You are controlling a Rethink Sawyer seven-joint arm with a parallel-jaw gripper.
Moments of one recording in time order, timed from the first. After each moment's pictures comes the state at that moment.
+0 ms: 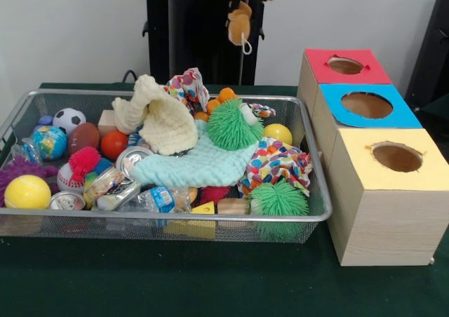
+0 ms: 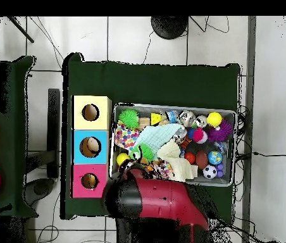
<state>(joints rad) -0.12 -0.96 -0.10 1.98 -0.18 0.44 2.16</state>
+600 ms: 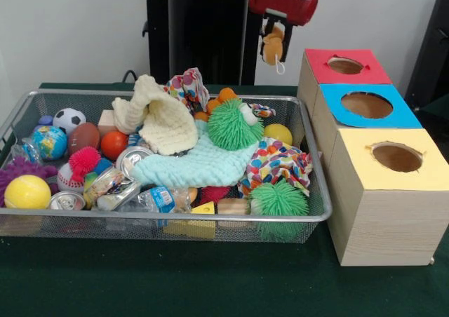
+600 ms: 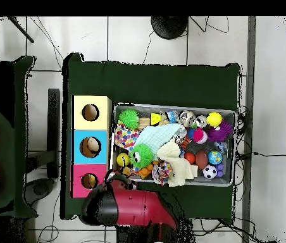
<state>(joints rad) 0.02 -0.86 -0.16 2.07 -0.06 0.30 2.21</state>
